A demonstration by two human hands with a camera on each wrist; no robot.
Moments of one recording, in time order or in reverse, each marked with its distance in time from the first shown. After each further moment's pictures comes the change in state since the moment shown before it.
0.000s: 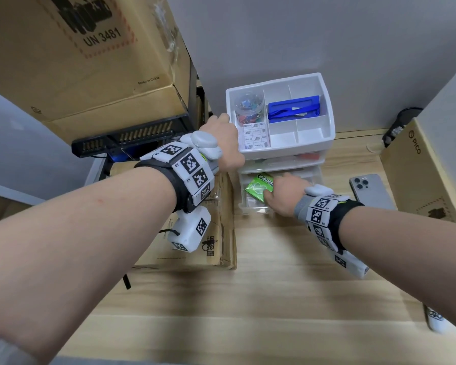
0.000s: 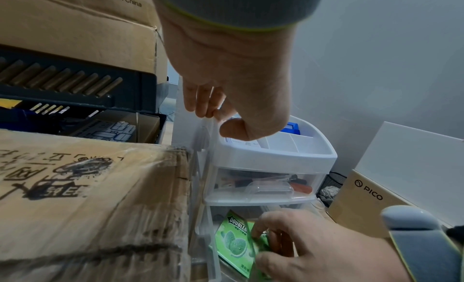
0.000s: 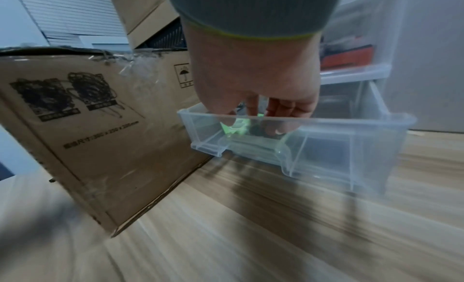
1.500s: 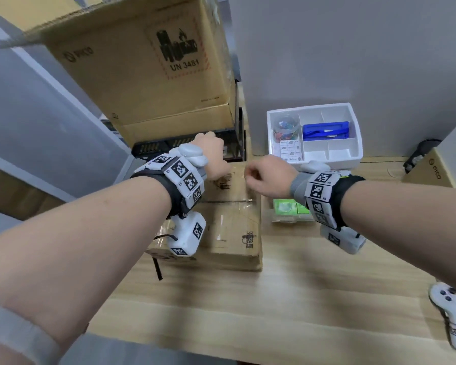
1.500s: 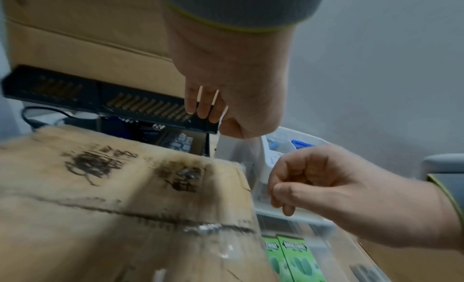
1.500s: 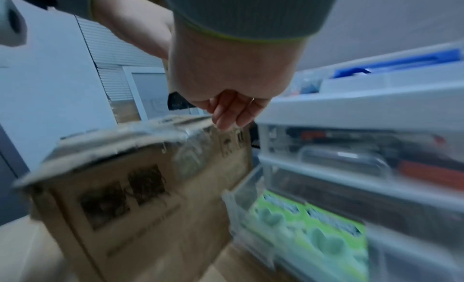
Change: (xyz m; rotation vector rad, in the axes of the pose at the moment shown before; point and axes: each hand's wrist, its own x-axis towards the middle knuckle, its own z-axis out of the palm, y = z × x) left_hand -0.077 -0.099 -0.014 -0.015 0.022 -0.211; right_hand -0.038 -0.112 -0.106 0.264 0.208 -0.543
